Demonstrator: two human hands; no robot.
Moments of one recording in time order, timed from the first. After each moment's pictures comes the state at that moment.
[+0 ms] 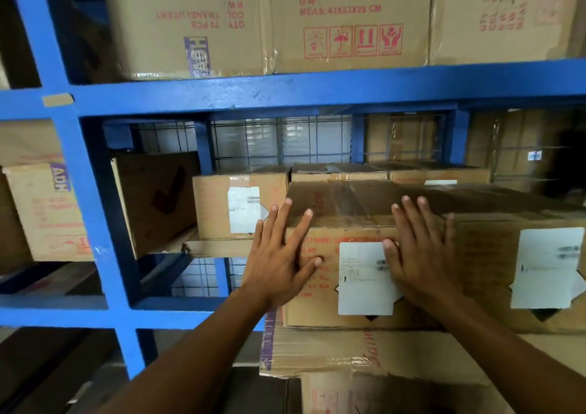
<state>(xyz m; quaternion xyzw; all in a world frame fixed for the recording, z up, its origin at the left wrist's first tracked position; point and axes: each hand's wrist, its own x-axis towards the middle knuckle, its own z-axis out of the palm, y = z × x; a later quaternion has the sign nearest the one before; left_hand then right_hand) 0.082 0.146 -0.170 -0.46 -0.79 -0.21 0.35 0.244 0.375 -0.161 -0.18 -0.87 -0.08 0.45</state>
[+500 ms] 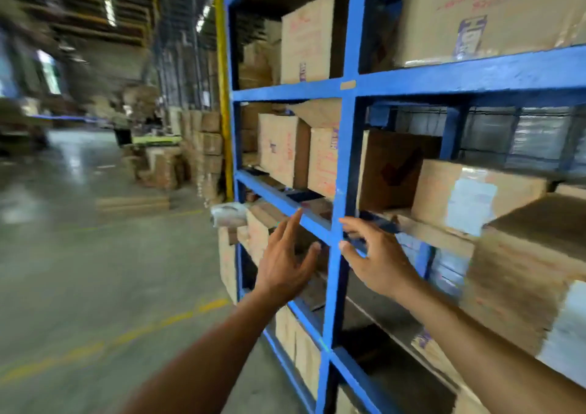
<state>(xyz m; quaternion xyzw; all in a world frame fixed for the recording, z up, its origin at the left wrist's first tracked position) 0.225 -0.080 -0.201 0.01 -0.86 -0.33 0.39 0.170 0.107 -0.155 0.38 -0.82 0.38 0.19</state>
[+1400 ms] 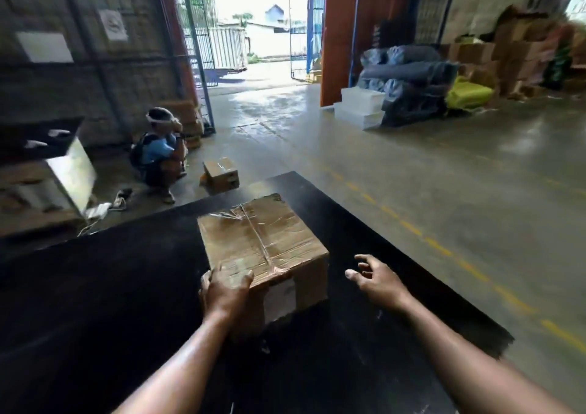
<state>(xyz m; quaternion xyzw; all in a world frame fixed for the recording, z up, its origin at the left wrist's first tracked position) 1.001 -0.216 -0.387 0.84 -0.22 -0.18 0.46 0.734 -0.362 -0.347 0.74 -0.51 0.16 -0.42</state>
